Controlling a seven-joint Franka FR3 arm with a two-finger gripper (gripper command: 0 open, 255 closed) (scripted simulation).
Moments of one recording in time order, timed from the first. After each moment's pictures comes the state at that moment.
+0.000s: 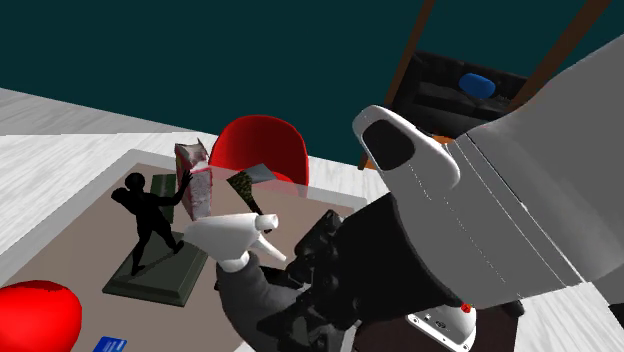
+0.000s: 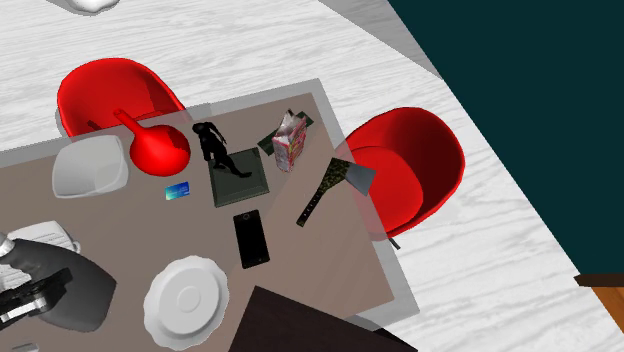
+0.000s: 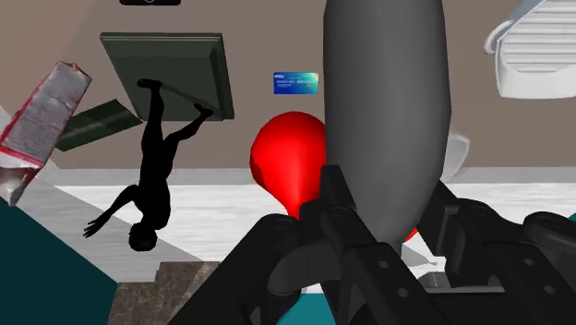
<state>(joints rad) 0.63 -0.62 0.59 -2.39 0.07 2.32 0.53</state>
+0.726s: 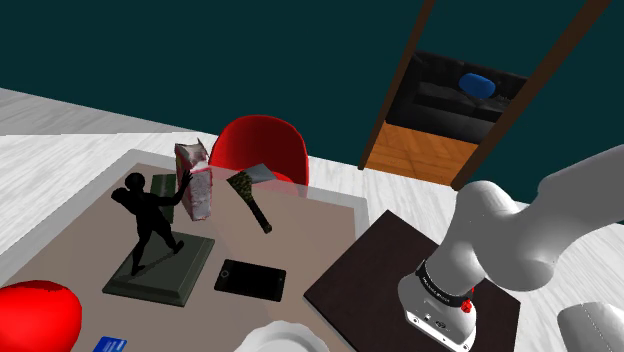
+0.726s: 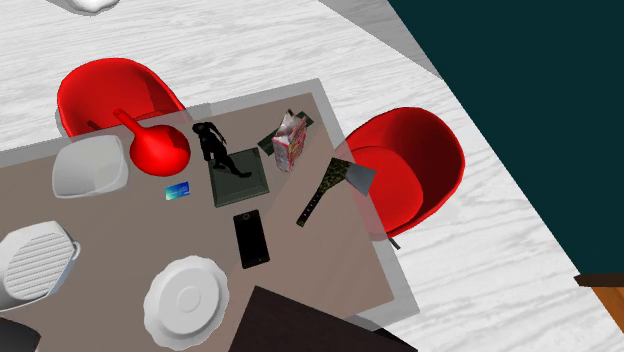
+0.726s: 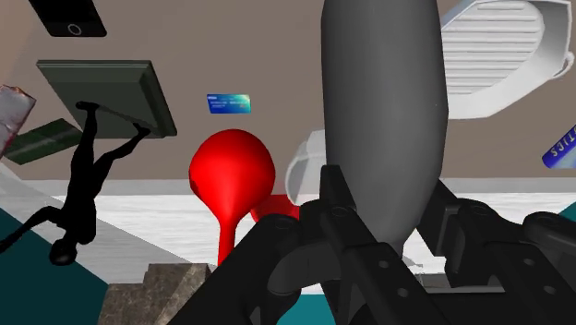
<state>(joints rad) 0.56 -0.53 0.90 -2.18 0.02 2.22 0.82</state>
